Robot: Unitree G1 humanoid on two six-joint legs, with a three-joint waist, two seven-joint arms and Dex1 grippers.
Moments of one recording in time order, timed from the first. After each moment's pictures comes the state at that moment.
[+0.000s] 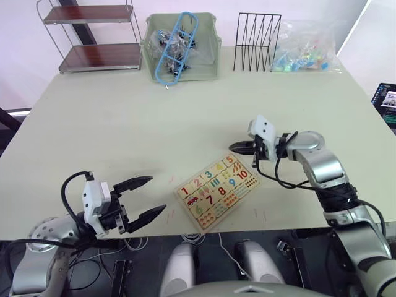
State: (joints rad) left arm 0.31 0.67 0.31 -0.26 -0.58 0.03 -1.16; right arm -0.60 -0.40 0.20 0.10 0.09 0.43 1.08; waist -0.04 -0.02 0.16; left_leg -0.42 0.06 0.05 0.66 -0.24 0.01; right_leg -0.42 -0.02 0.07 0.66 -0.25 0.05
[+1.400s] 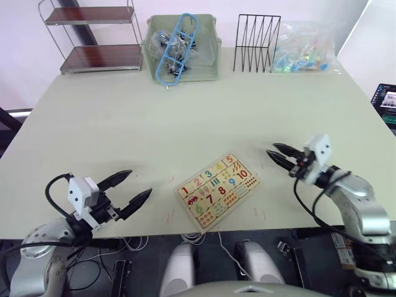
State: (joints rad) left arm 0.31 0.59 0.39 -0.17 -0.55 0.06 -0.96; right arm -0.07 -0.46 -0.17 -0.23 0.36 0.30 0.80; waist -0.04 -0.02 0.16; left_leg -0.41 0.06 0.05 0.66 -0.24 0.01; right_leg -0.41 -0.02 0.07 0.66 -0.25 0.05
